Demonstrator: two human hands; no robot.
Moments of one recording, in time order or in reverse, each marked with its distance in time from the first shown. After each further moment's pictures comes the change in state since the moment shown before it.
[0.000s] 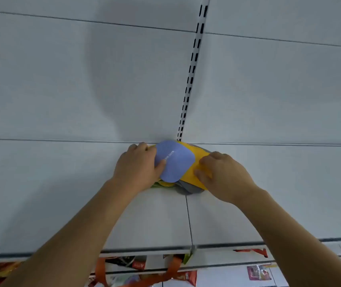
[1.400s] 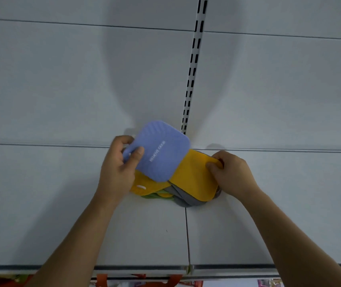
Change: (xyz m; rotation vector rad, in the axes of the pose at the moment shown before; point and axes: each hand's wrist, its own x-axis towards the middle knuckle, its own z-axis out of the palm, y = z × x) left_hand -0.010 -0.018 -0.010 -0.970 0.405 -0.229; right_hand 0.045 0.036 0.025 0.513 0.144 0.170
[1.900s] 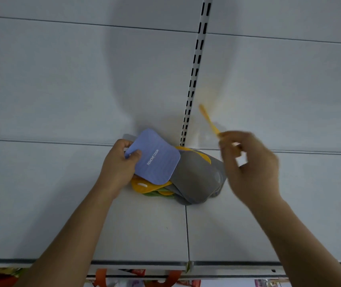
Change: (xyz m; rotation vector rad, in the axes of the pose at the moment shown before) left_hand 0.014 -0.005 0.000 0.062 -0.085 -0.315; right_hand -0.055 -0.055 -0.051 0.104 0.557 -0.453
